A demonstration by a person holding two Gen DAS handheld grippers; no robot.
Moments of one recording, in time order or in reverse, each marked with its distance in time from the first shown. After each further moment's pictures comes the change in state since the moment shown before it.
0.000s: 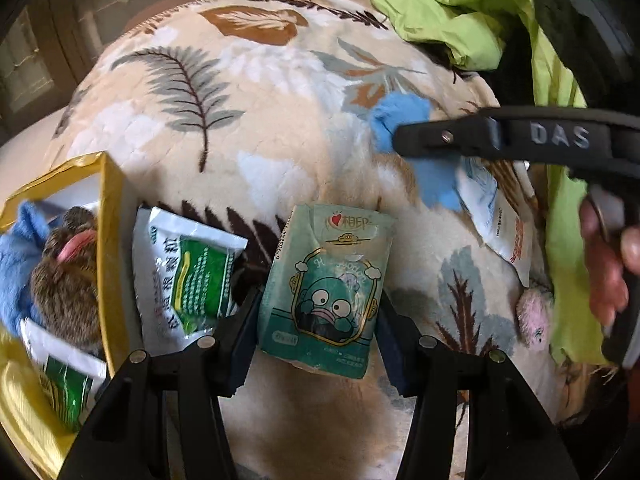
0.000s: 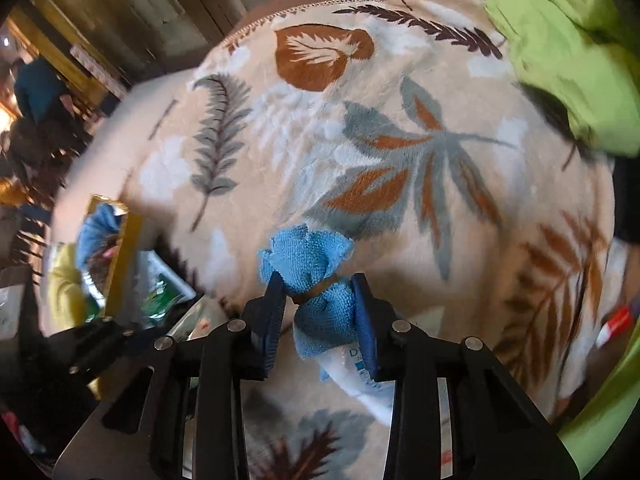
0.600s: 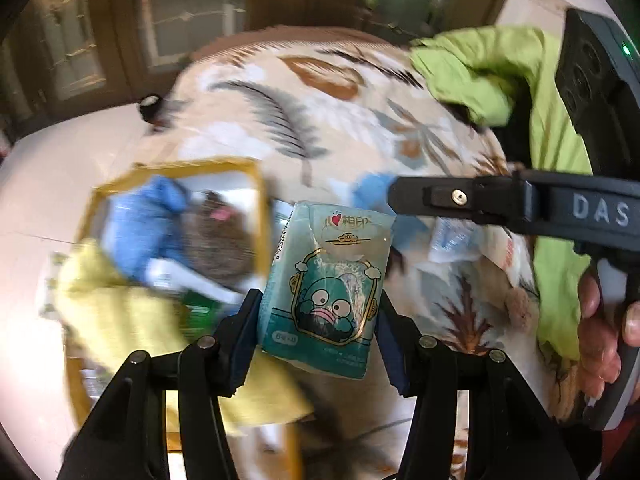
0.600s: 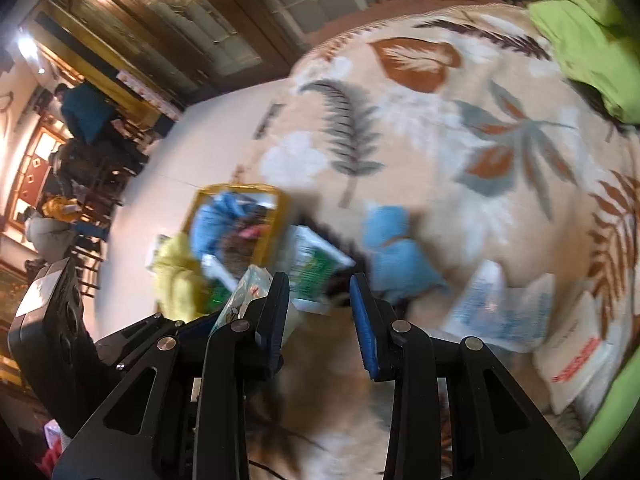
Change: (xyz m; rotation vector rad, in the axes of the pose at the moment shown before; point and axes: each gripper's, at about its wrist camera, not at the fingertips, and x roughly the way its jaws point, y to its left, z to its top) left arm -0.094 0.051 -0.024 -0.107 -0.136 0.078; right arm -0.039 0.093 -0.035 0.032 -0.060 0.223
